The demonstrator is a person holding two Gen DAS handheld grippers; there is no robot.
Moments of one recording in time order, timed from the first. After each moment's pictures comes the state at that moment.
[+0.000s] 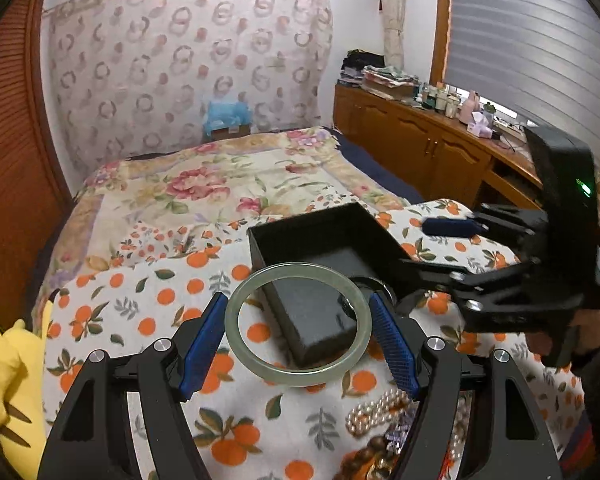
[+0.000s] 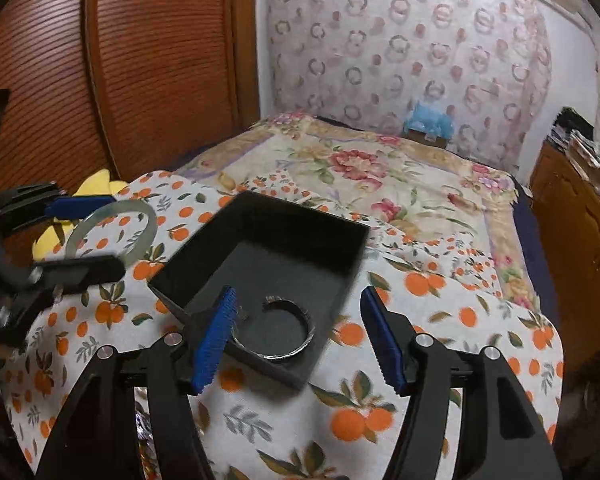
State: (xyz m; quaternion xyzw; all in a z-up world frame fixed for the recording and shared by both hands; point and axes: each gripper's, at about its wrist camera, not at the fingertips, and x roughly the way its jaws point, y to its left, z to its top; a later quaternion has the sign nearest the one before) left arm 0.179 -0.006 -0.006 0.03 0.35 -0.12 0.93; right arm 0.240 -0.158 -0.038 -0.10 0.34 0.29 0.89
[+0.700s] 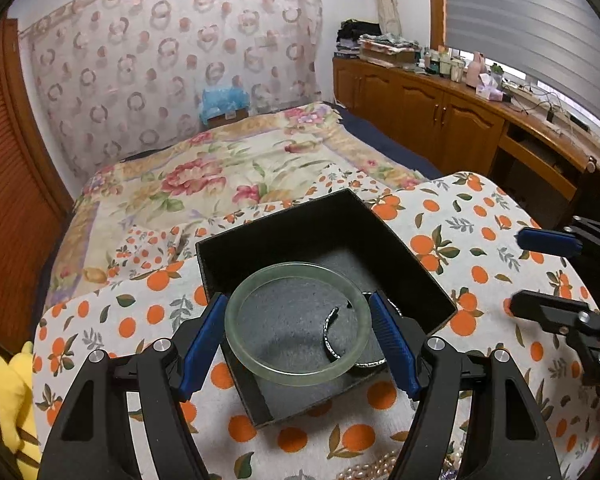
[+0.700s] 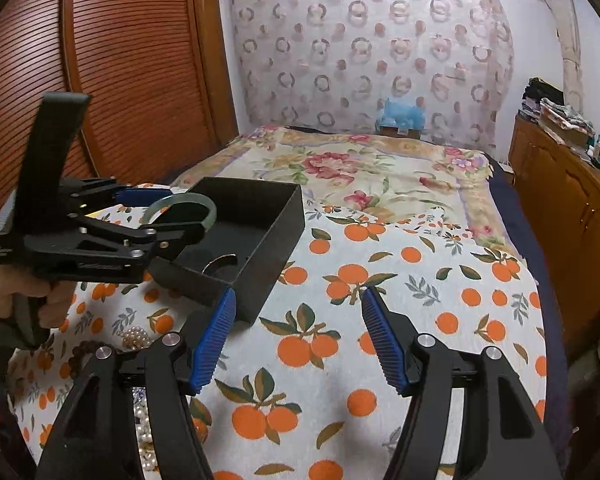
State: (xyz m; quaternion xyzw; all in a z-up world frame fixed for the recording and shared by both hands) left arm 0.233 -0.056 -0.037 0.08 0.38 -0.10 0.92; right arm 0.206 -0.227 -0.048 -0.05 0.33 0.27 0.90
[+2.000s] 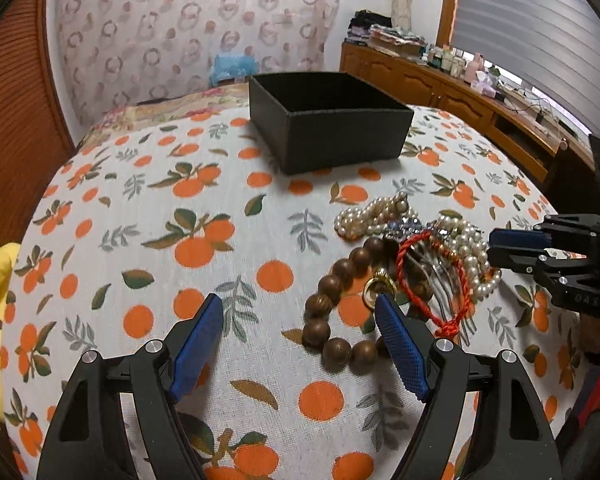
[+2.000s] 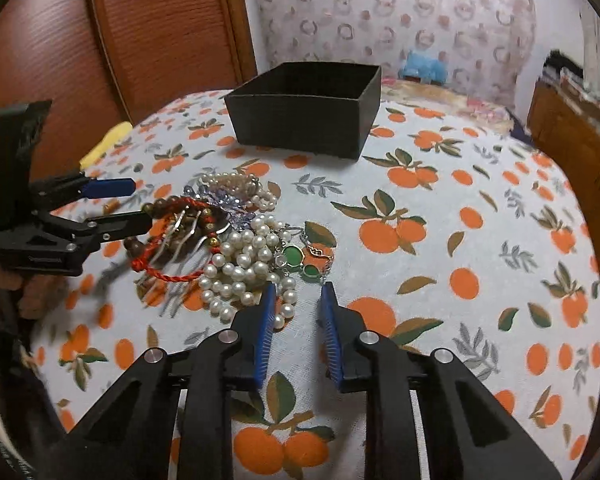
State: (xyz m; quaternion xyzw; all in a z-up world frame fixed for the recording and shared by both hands) left arm 0.076 0.001 -0.092 0.02 0.42 -0.10 0.90; right arm 0.093 -0.189 -0.105 -0.09 0.41 0.28 0.86
